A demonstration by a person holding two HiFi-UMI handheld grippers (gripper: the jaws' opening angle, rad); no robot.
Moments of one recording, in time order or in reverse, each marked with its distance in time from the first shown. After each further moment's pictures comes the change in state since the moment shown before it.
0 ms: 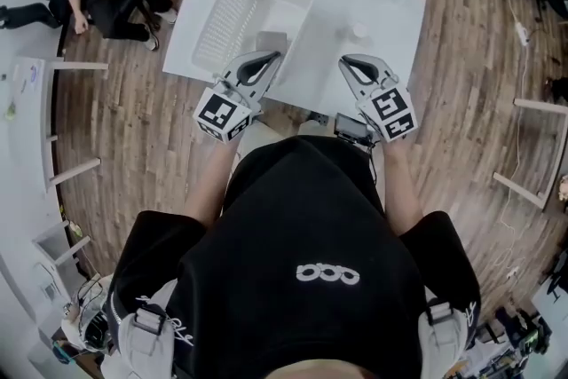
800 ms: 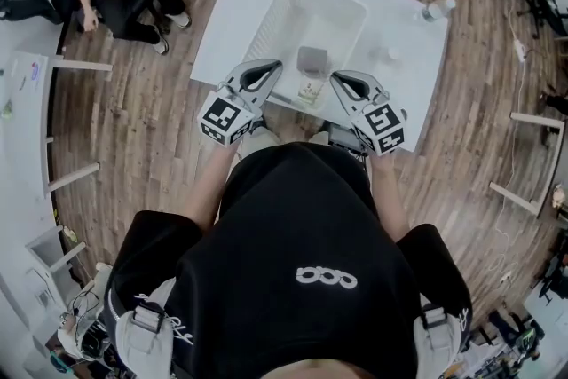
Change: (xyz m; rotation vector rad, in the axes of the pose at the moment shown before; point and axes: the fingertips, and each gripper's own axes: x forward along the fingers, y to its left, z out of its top) left arm -0.093 0.106 -0.015 -0.016 0.049 -0.008; right arm 0.104 0.086 0.077 0.067 -0.031 0.031
